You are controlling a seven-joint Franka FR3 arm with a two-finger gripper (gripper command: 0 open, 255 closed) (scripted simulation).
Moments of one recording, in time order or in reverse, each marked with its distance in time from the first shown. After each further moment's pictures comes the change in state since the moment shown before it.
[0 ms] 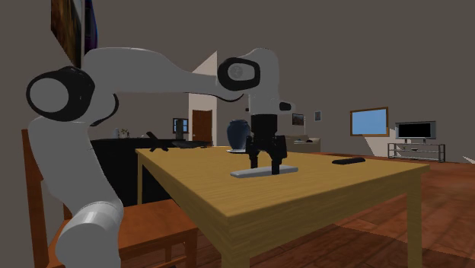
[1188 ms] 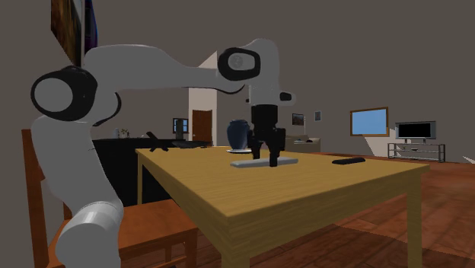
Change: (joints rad) arm 0.002 0.021 -0.001 0.087 0.005 -0.067 -0.006
